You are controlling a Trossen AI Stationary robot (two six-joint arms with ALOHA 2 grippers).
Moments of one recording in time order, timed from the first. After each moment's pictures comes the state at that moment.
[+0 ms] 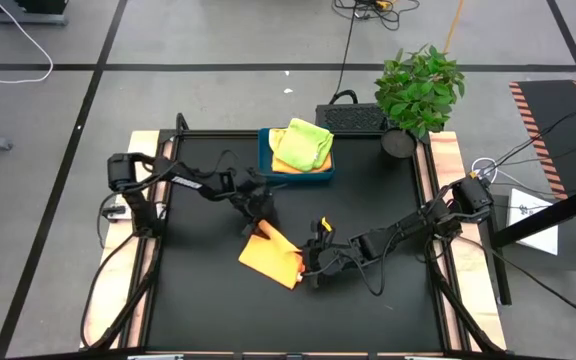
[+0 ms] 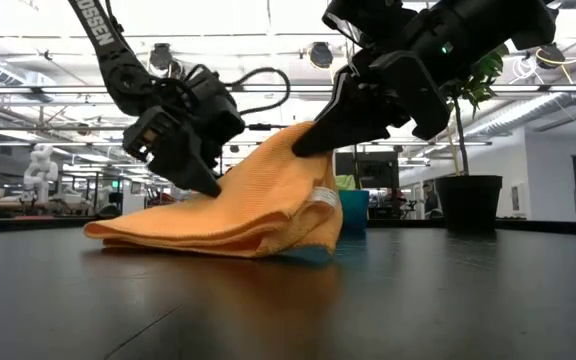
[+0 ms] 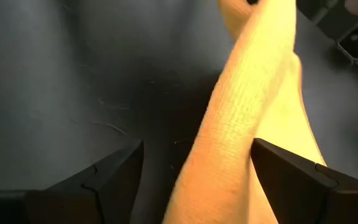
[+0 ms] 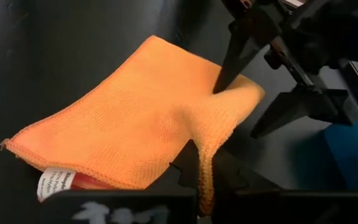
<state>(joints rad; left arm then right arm) 0.29 1.76 0.73 0.18 0.78 0.33 0.37 1.77 0.92 0.19 0.50 -0.07</state>
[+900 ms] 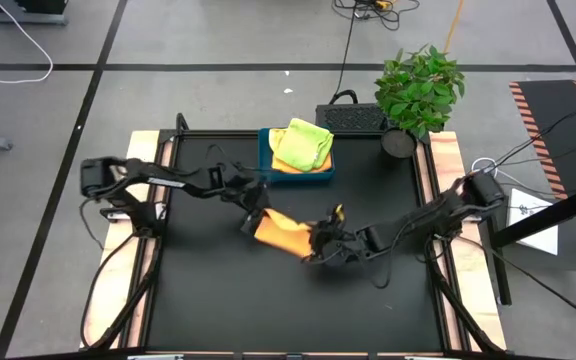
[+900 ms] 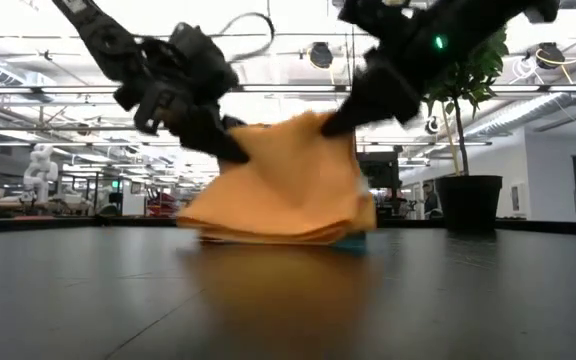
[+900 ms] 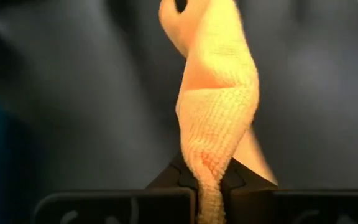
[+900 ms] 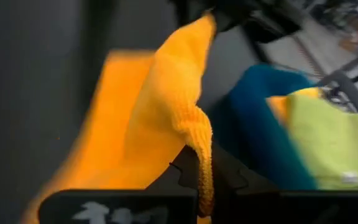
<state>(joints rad) 0.27 1.56 0.73 0.13 0.55 0.46 0.34 1.67 0.91 -0.01 0.76 0.03</state>
